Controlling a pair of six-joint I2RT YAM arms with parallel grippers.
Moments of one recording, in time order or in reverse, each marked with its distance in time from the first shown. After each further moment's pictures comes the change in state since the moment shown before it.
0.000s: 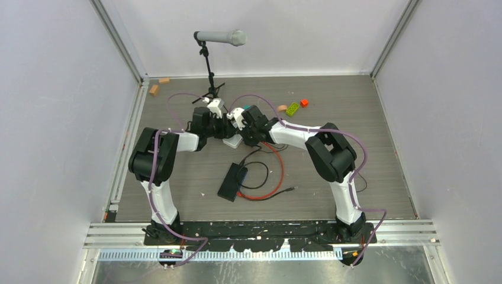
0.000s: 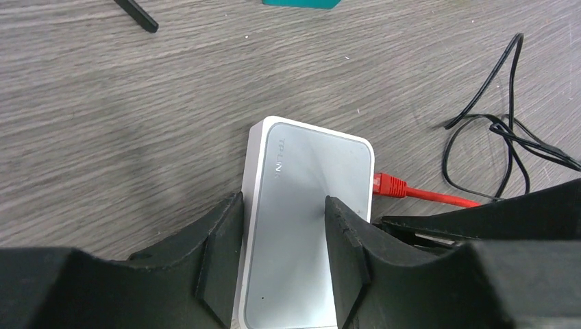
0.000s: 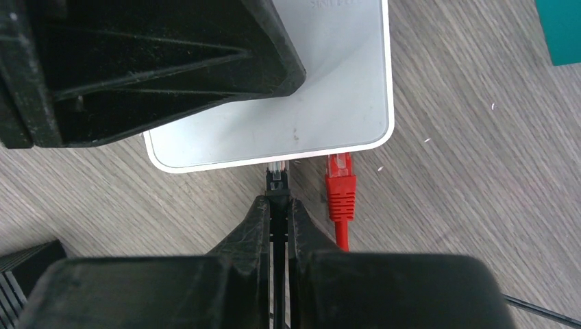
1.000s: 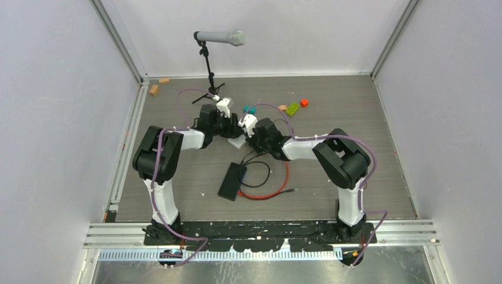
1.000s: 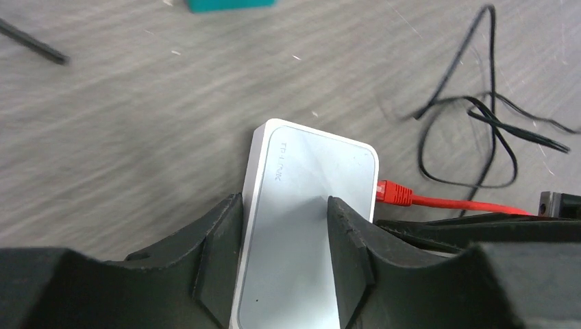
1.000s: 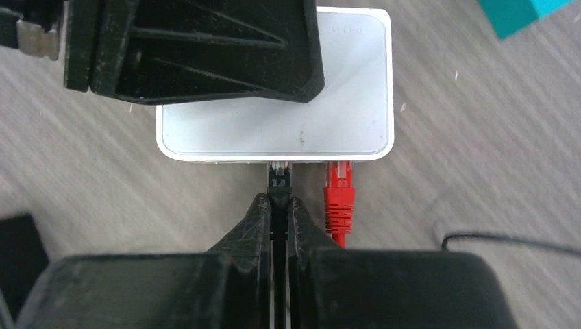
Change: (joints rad) left arm -0.044 0.032 0.081 -0.051 0.011 0.084; right arm -0.010 -0.118 -0.370 0.510 0.026 -0.001
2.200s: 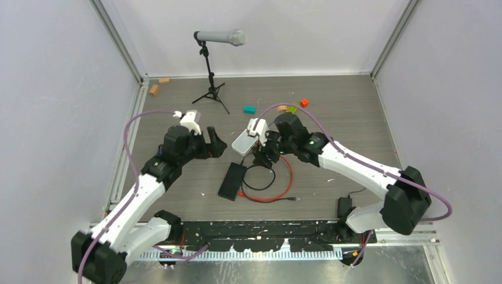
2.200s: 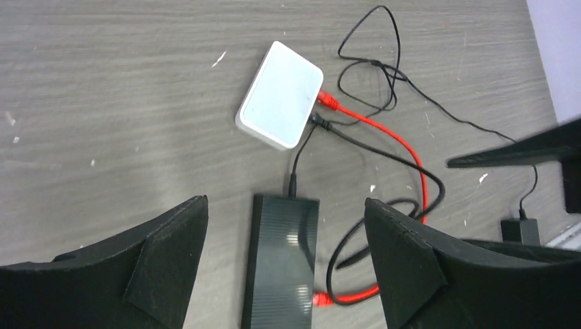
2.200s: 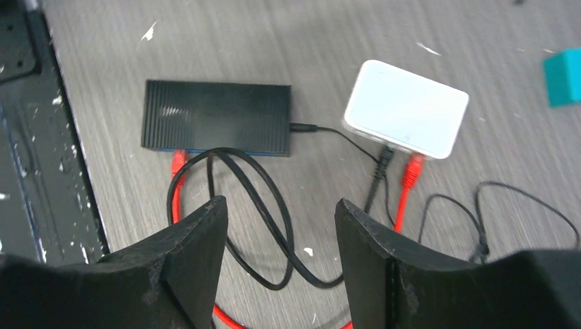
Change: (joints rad) left arm -0.083 -0.938 -0.251 -0.617 -0.307 -0.198; right arm 0.026 -0.645 -0.098 -0.550 -0.335 -0.116
